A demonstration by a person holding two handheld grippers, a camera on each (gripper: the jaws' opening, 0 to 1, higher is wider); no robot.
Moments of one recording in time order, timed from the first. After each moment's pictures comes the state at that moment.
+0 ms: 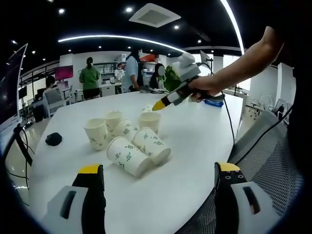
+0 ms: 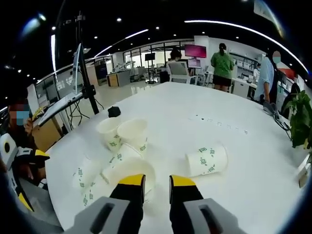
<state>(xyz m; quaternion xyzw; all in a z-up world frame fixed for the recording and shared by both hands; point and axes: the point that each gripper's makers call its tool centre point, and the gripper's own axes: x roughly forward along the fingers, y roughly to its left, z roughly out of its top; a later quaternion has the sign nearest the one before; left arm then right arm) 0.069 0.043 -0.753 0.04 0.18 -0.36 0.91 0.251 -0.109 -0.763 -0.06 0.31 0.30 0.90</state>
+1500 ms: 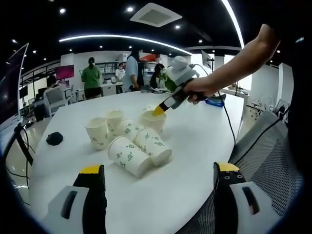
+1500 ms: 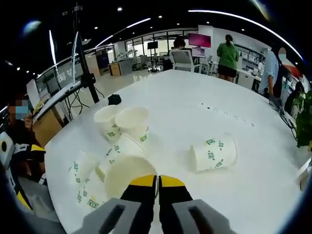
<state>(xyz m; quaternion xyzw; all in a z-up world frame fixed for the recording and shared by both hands) 0.072 0.042 -0.753 0.05 0.18 -0.36 0.91 0.251 -0.107 -0.784 -0.08 0.36 0.30 0.88</state>
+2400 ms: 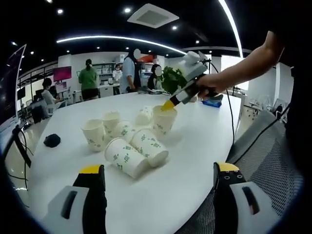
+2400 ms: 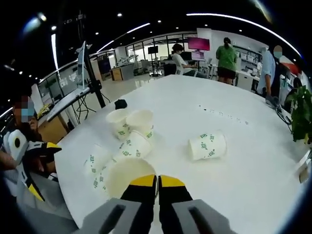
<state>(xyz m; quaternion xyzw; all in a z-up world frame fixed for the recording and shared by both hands) 0.068 0.039 -0.751 0.04 0.18 -0.37 0.91 0.213 -0.129 -0.761 -0.05 0.35 0.31 0.88</state>
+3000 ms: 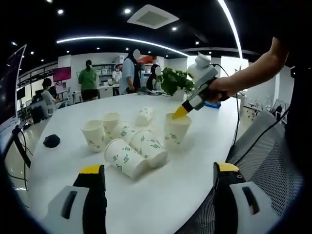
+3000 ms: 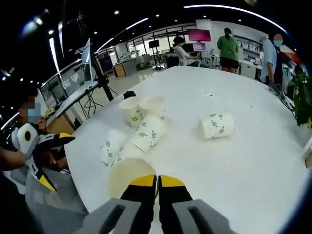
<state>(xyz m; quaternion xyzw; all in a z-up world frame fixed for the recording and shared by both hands) 0.066 0.040 -0.750 0.04 0.18 -0.38 0.91 0.162 -0.122 -0.771 -0.03 0.38 0.33 0.86</state>
